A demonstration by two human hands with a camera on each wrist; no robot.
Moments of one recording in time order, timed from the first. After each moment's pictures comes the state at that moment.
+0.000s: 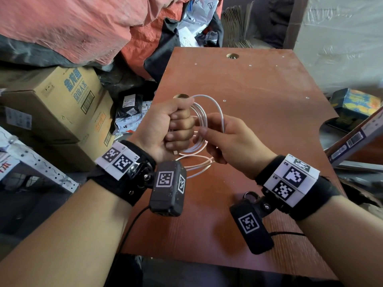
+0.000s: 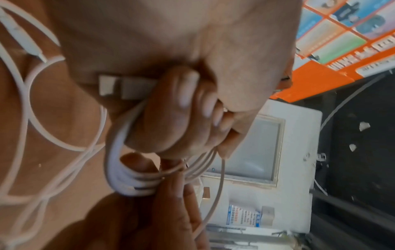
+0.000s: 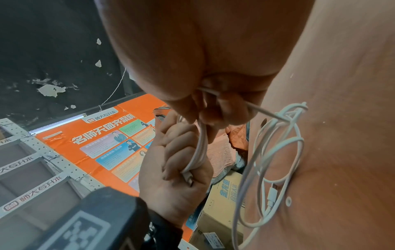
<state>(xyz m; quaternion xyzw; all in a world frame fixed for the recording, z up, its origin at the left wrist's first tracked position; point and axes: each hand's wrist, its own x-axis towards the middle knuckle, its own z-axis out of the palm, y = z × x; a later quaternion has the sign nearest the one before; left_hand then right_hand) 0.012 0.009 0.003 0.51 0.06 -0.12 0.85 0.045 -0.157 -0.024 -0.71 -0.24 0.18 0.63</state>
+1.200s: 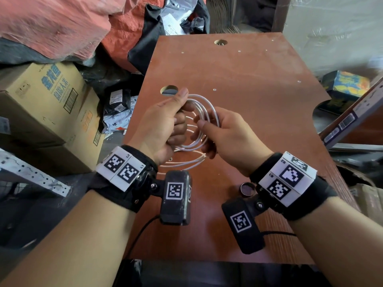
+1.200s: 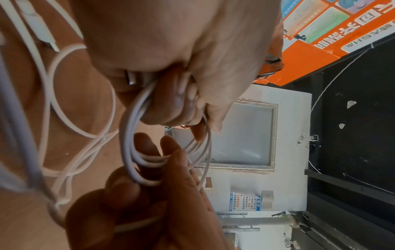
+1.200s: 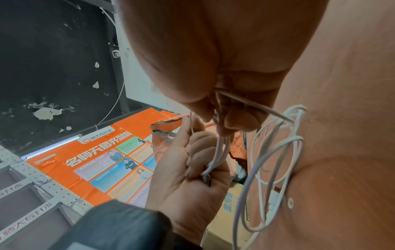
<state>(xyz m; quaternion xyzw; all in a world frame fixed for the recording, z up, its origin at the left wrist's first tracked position) 0.022 -0.013 -0.019 0.58 0.12 -0.01 0.81 0.041 -0.162 -0.037 -0.76 -0.18 0.13 0.61</state>
